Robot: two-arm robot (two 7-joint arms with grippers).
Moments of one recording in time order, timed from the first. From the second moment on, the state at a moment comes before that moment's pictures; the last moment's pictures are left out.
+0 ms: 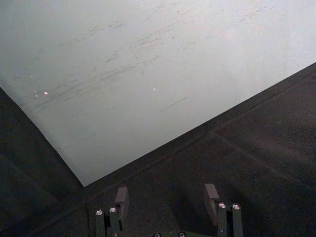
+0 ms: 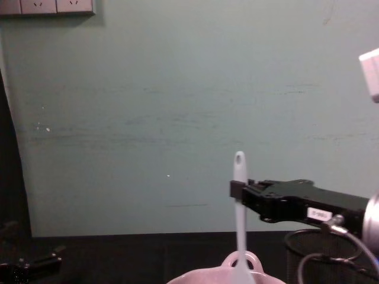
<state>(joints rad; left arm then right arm) -0.20 0.60 0.45 -1.41 -0.25 -0.12 0.03 0.30 0.36 -0.43 -1.47 0.43 0.00 0.44</state>
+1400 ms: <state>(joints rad) -0.20 0.60 0.45 -1.41 -0.25 -0.12 0.03 0.32 0.30 -0.47 -1.46 0.40 -0.01 0.47</state>
